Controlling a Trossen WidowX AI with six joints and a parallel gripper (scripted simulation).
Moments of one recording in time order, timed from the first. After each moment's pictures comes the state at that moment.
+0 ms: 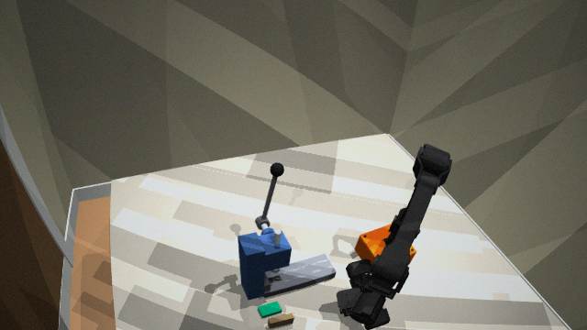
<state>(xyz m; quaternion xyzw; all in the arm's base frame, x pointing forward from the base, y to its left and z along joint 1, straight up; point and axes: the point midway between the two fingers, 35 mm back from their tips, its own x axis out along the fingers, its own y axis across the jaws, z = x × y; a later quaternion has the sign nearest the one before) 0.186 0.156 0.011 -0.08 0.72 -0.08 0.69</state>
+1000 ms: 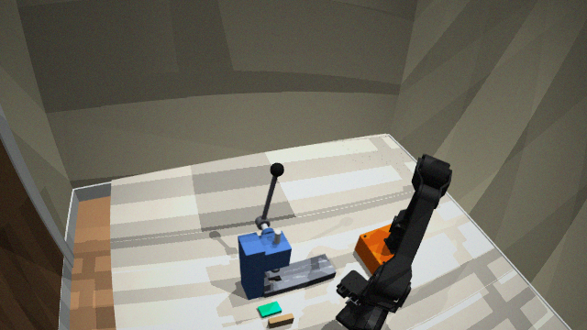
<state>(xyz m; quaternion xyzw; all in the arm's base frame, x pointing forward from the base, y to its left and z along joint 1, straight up) 0.186 0.158 0.011 0.20 0.57 -0.45 0.66</state>
